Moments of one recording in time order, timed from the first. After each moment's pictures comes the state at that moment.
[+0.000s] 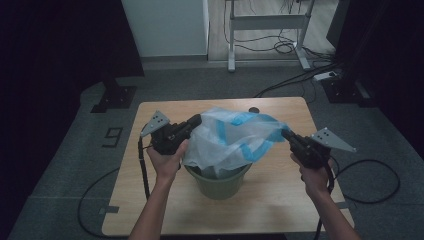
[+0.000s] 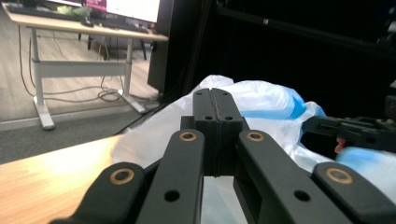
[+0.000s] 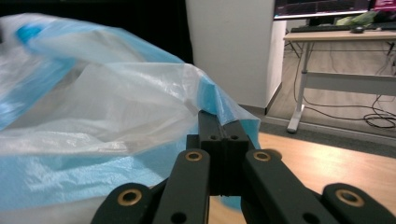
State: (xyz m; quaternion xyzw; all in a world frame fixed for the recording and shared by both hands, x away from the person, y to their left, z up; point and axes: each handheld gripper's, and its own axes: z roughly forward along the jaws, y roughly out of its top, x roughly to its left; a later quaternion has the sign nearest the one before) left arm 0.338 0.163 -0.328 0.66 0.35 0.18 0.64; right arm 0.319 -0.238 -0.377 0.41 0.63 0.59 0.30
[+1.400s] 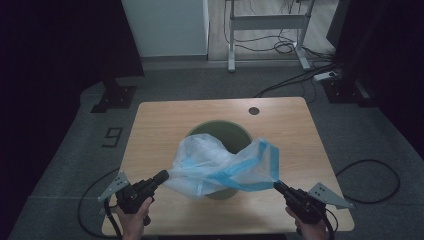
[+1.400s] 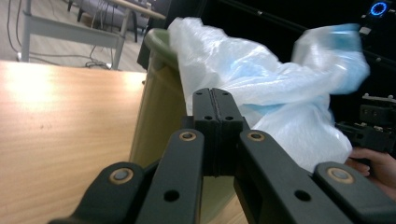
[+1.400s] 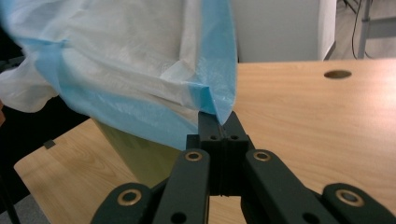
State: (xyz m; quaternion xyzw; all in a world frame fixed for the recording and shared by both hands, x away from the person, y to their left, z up) left arm 0.244 0.260 -0.448 0.64 0.39 0.11 0.65; right arm 0.223 -0.231 -0.475 0.42 0.64 0.61 0.19
